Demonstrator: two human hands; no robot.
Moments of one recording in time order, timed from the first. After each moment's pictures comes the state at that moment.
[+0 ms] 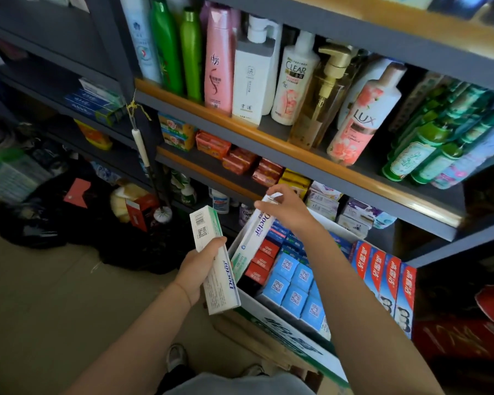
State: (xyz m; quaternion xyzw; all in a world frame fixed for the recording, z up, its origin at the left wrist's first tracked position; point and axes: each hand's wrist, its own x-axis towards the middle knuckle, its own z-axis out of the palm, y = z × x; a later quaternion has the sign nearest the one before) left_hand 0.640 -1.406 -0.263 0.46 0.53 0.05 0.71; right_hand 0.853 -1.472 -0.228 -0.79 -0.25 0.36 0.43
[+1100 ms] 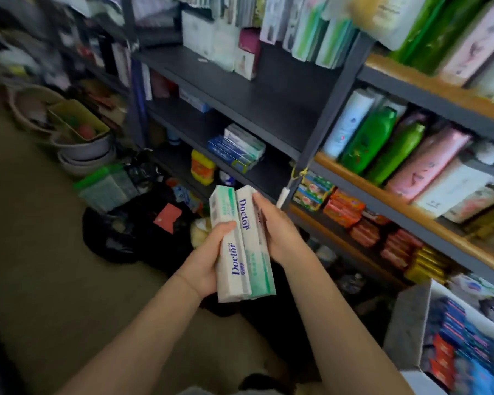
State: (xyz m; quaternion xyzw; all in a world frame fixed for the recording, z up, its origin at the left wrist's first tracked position) left_hand 0.366 -1.070 -0.197 0.24 0.33 0.19 0.89; right_hand 0.510 -1.094 -0.178 -0.61 -0.16 0.53 0.57
